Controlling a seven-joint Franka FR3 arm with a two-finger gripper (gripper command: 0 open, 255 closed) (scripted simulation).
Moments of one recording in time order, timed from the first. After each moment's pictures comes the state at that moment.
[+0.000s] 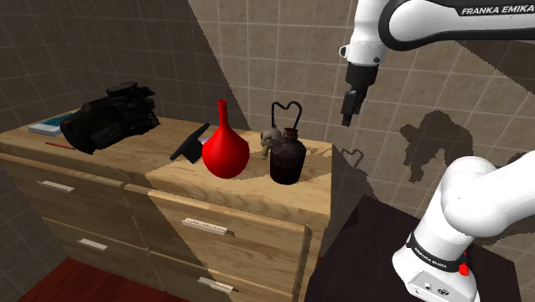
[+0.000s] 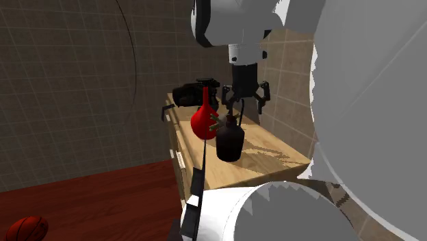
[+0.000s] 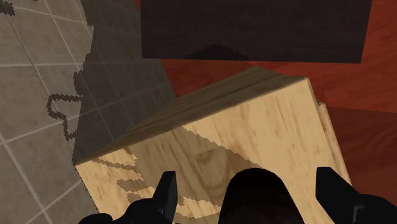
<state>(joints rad) 0.01 -0.75 0.02 -2.37 -0.08 1.63 -0.06</state>
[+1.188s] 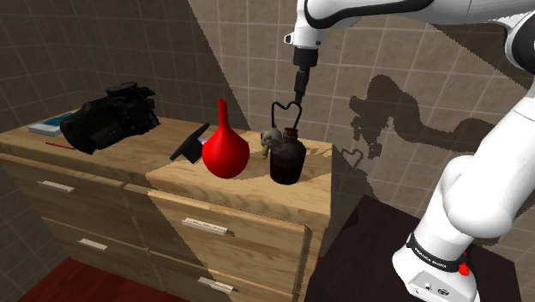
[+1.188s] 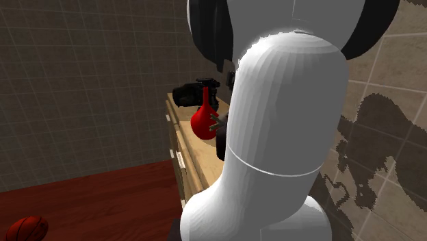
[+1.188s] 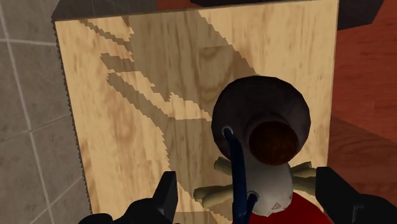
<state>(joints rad) 0.08 -0.18 -0.10 -1.84 -0.01 1.69 -0.44</state>
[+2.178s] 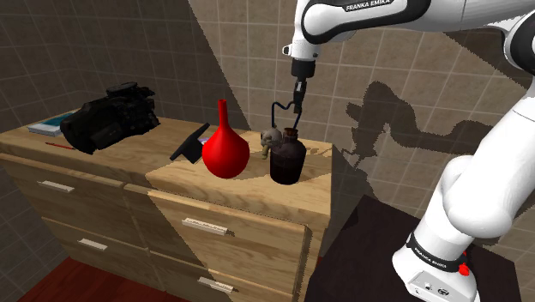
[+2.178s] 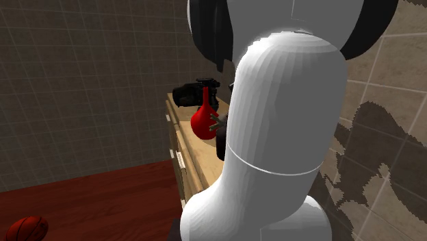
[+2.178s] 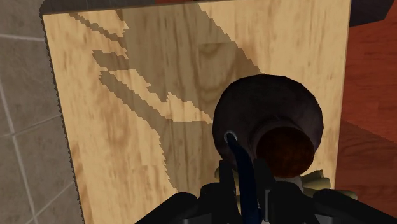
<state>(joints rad) 0.08 -0.17 -0.10 -1.92 0.00 1.77 -0.45</state>
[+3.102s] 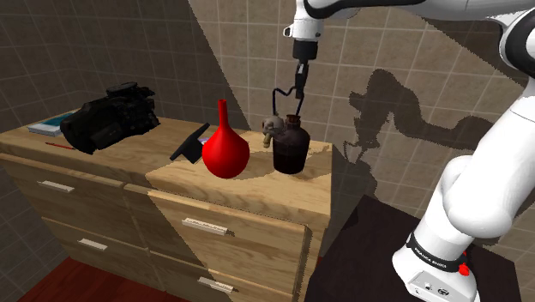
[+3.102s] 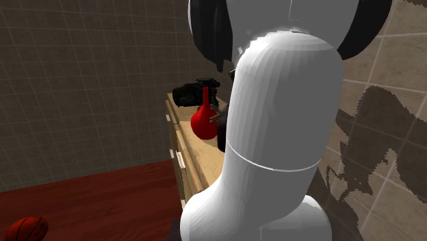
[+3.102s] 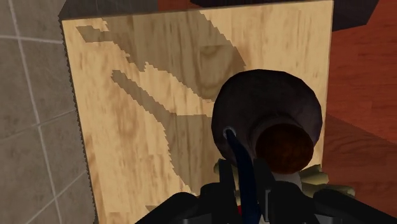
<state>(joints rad) 0.08 -0.15 -0.10 -1.76 0.00 1.63 -0.45</state>
